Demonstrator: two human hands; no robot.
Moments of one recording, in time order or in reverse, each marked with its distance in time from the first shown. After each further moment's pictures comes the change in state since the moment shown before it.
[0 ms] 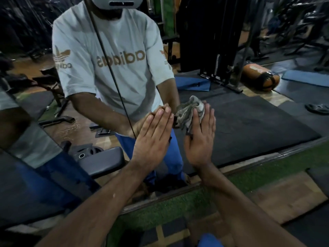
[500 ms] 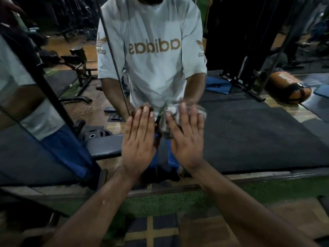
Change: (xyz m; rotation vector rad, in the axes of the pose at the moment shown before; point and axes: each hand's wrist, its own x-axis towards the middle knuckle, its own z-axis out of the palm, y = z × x) left_hand -0.023 0.017 -0.017 0.020 0.021 -0.347; right_hand 0.015 -0.006 -0.001 -0.011 -0.129 -0.401
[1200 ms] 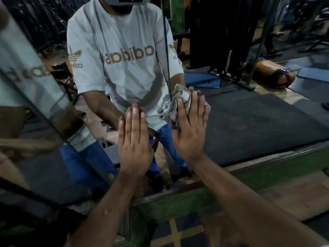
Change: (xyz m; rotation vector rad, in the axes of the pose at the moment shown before) left_hand -0.043 -0.122 -0.023 -0.070 0.013 -0.025; right_hand 0.022 -0.122 0.051 0.026 0.153 0.237
